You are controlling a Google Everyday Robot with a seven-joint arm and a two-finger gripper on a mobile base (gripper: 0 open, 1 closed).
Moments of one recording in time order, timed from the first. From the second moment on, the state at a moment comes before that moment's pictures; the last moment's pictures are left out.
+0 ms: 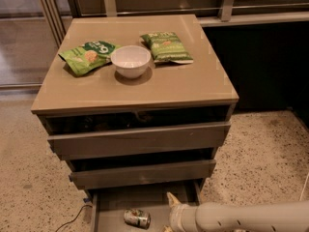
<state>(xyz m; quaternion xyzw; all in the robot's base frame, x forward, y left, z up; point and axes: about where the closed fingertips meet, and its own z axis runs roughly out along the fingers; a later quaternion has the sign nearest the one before) 0.400 -0.024 0.355 -0.53 0.76 0.20 0.32</state>
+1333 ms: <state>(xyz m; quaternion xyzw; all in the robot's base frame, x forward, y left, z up) 0.433 0.007 0.271 -0.51 0.75 0.22 0.34</state>
